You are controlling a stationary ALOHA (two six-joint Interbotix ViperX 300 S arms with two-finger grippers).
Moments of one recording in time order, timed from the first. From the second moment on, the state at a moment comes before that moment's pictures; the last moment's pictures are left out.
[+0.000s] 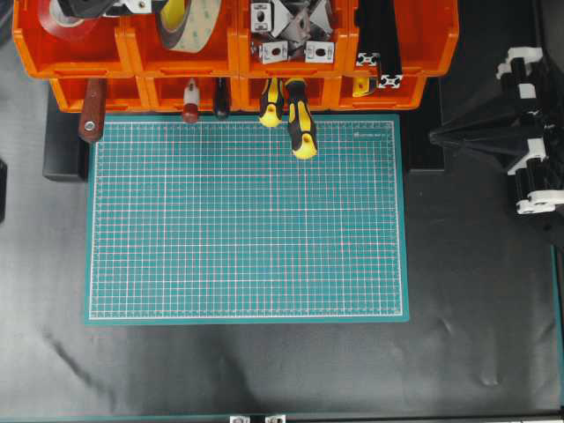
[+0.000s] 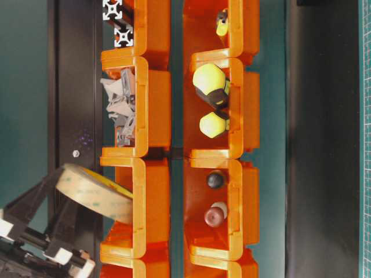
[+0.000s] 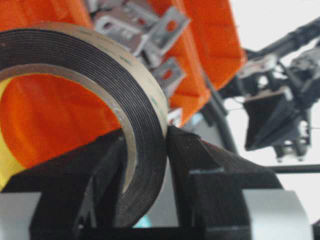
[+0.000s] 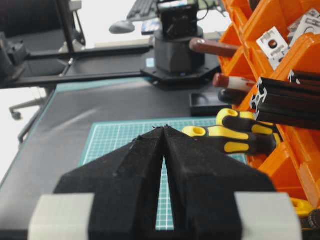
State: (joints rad) left arm 0.27 -0.38 0.35 0.05 0.40 -1.05; right arm 0.04 -0.98 1.19 0.02 -0.14 0.06
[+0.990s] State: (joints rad) left arm -0.30 -0.31 0.52 0.06 -0.02 -0.48; right arm 0.05 -1.13 1.09 0.02 -0.04 0.06
